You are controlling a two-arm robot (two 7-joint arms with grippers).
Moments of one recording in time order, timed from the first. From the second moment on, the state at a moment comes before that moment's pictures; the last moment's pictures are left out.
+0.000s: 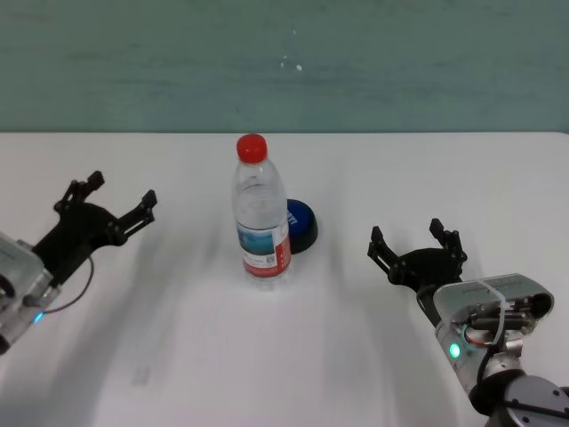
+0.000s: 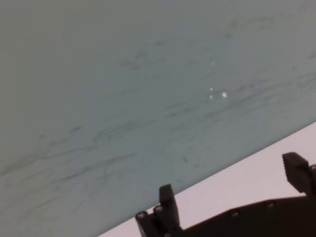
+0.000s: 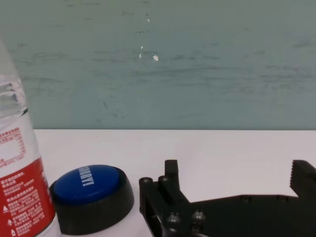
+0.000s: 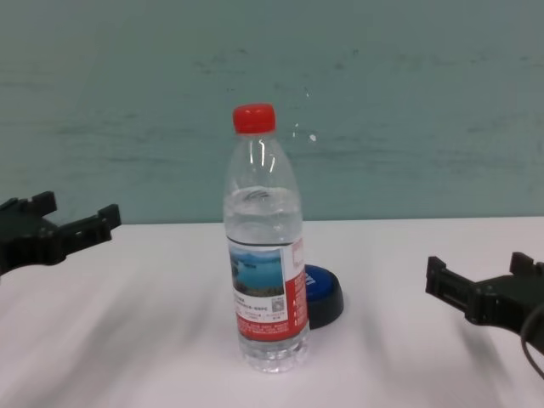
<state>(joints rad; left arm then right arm) -0.15 0.40 0.12 -1.34 -0.15 -0.27 -0.40 -0.06 0.16 -0.26 -1.64 0.19 -0.04 -0.06</state>
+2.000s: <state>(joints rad) -0.33 0.36 0.28 -1.19 -0.12 -0.27 -0.45 -0.06 0.16 -0.26 -1.64 0.19 -0.04 -0.06</state>
